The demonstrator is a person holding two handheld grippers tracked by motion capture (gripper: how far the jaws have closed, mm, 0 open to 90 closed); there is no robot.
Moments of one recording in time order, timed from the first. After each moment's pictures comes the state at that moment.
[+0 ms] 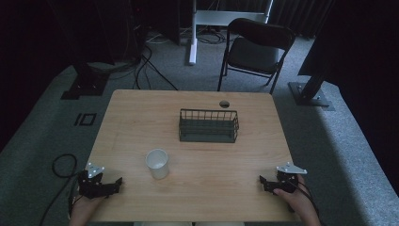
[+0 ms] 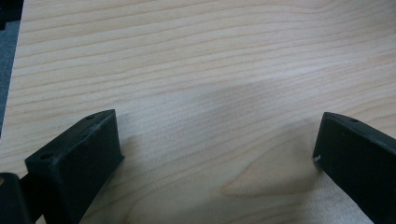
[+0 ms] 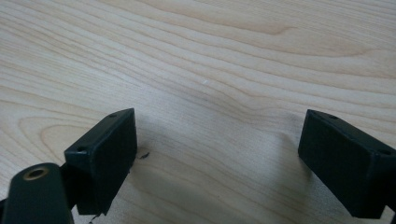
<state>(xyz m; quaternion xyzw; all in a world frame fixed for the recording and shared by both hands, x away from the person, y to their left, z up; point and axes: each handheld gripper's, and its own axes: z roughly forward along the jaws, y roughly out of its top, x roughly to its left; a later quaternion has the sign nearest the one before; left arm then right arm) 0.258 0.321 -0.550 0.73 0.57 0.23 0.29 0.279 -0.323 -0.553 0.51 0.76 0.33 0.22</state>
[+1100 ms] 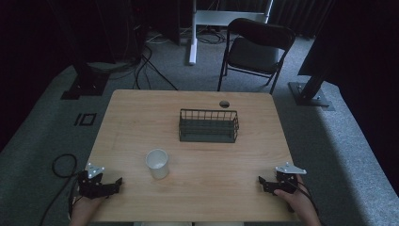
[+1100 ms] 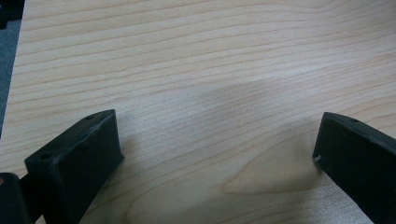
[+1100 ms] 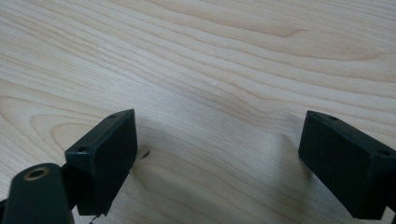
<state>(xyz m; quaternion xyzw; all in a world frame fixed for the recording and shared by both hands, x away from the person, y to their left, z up) 0.258 0.321 -0.550 0.73 0.57 0.23 0.29 0.279 -0.321 -0.552 0.50 0.77 0.33 0.21</state>
